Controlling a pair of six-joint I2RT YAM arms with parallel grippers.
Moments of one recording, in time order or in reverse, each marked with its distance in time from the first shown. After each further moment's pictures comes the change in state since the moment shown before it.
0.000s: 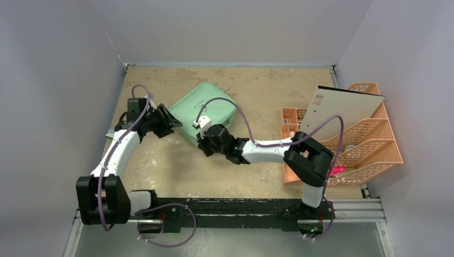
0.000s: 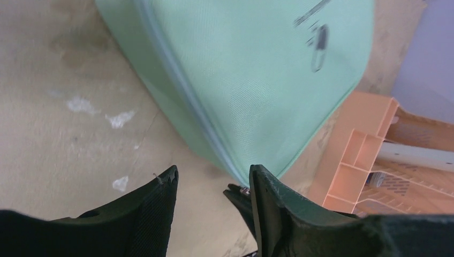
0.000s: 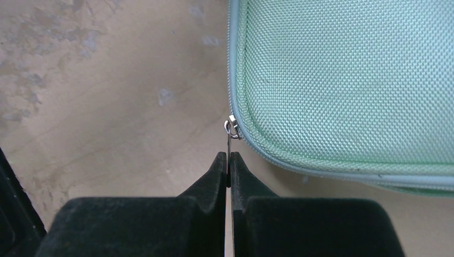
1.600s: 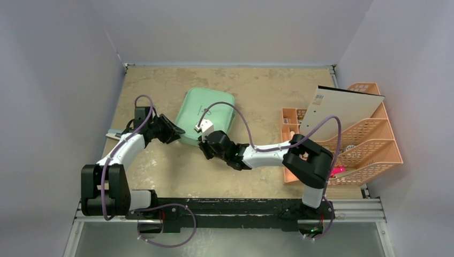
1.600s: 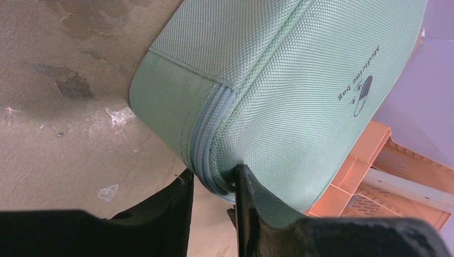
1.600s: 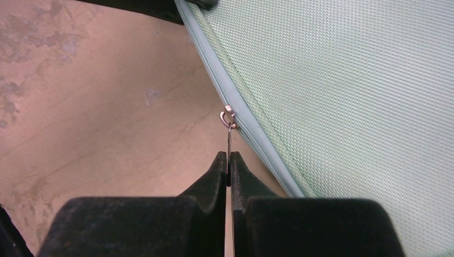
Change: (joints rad) left arm -0.016 0.085 -0.192 0.167 -0.036 -0.192; right arm 0.048 0.039 -0.011 0.072 0.105 0.031
